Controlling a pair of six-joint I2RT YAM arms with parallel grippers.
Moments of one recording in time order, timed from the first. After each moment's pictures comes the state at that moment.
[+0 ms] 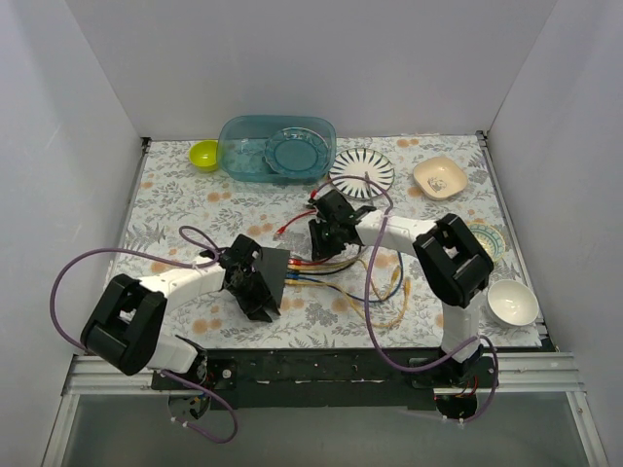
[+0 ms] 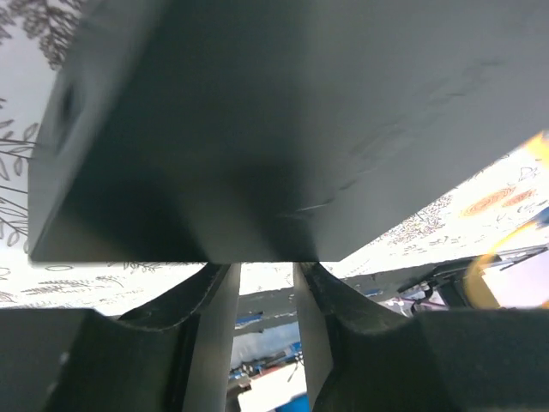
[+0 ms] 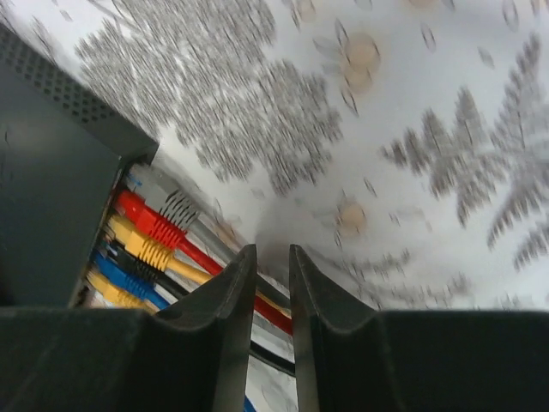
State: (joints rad) left arm -0.52 1.38 0.61 -0.58 0.31 -1.06; right arm 0.76 1.95 1.29 -0.34 -0.15 0.44
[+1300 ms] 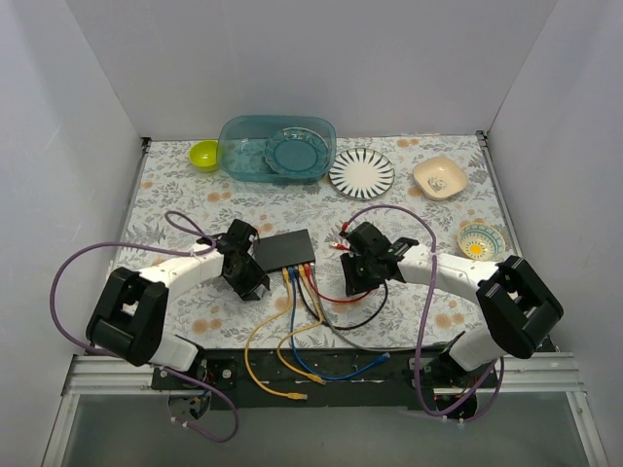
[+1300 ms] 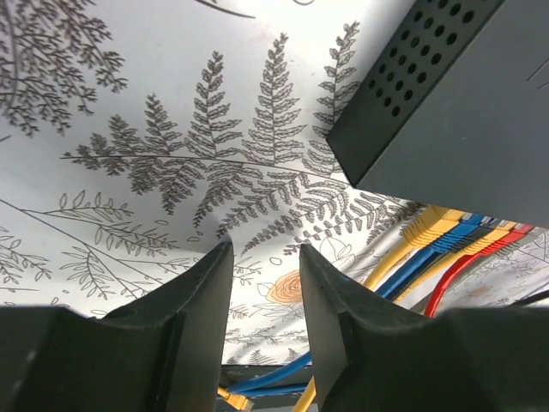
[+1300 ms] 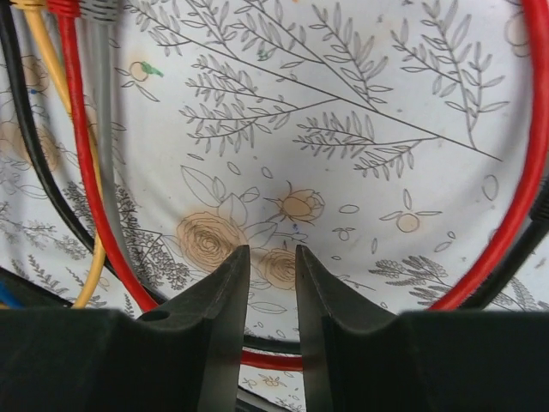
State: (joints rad) left arm -0.45 1.42 0.72 -0.61 0.05 -1.14; right arm 0.79 1.47 0.82 -0.46 -0.08 0.44
